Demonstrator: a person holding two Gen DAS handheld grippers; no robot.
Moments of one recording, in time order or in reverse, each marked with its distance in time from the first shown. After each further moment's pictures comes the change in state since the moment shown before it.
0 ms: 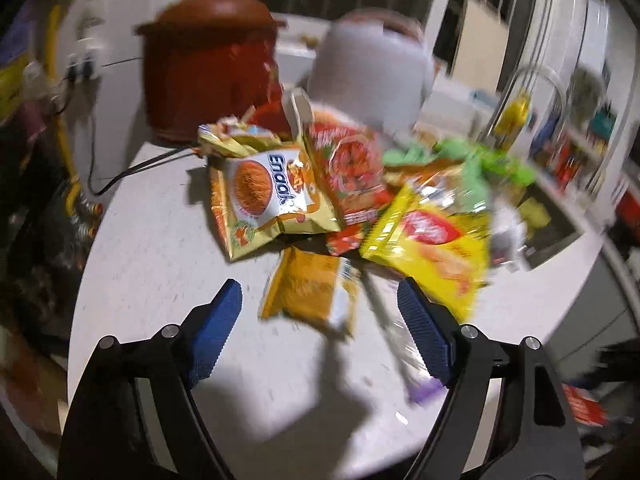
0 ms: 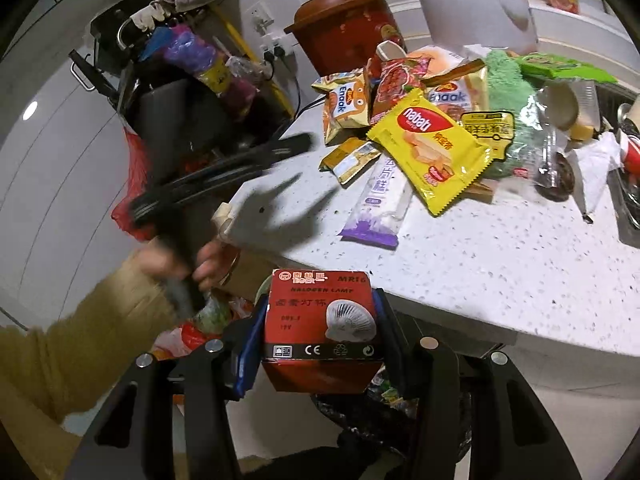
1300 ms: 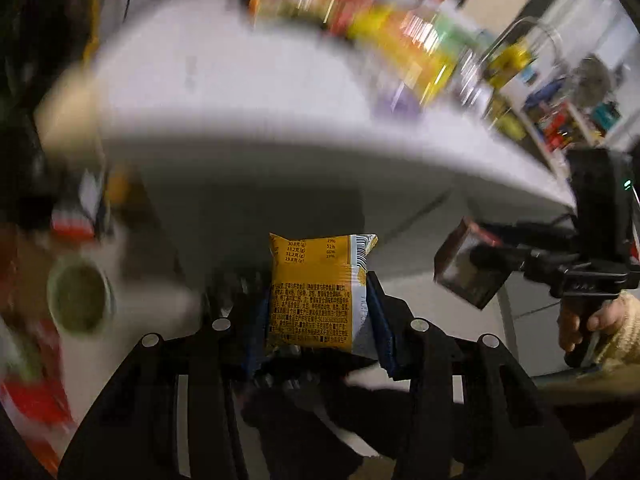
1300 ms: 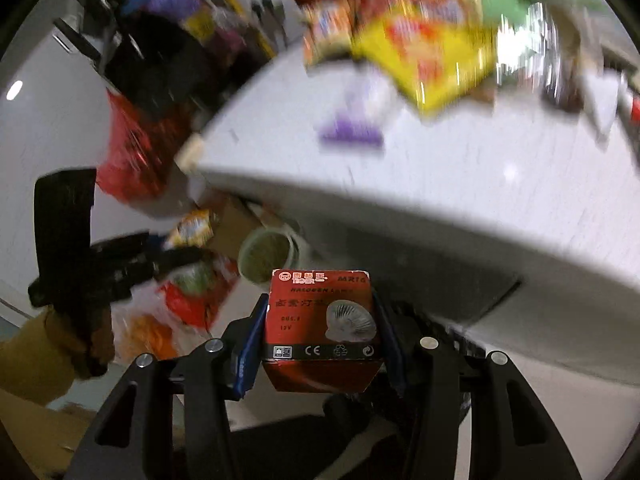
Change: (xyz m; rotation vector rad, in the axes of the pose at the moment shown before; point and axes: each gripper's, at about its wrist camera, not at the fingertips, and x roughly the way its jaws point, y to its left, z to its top) left arm -0.066 -0.019 -0.177 -0.220 0.328 -0.095; right arm 0.067 -0.021 -0.066 -0.005 0.210 -0.085
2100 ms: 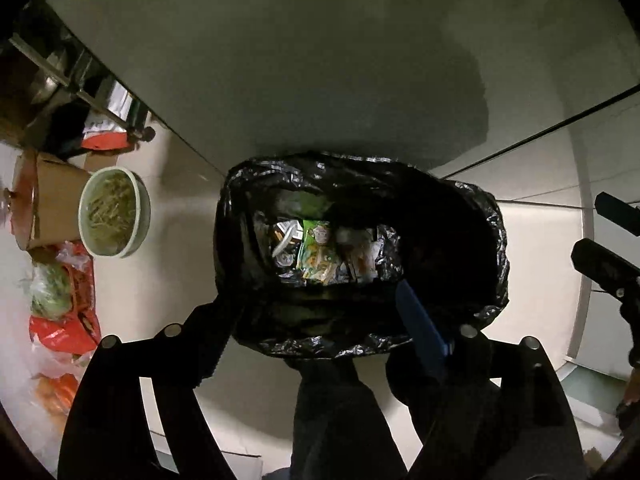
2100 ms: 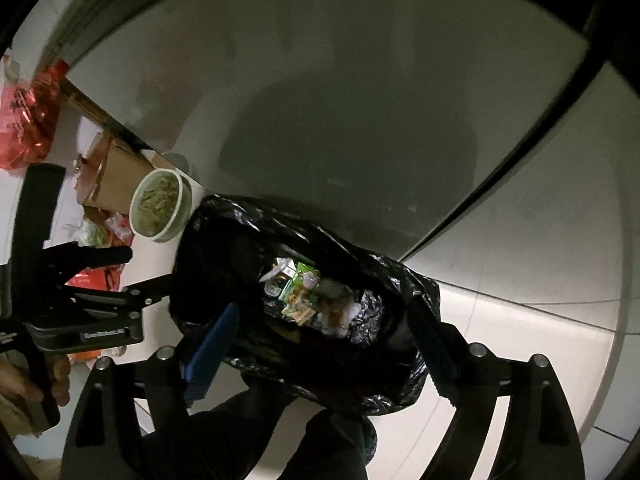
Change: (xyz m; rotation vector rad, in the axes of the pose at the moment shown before) left arm 0.181 0.025 -0.040 -0.068 0.324 0.320; right arm 0.121 -0.062 -0.047 0.078 0.145 -0.294
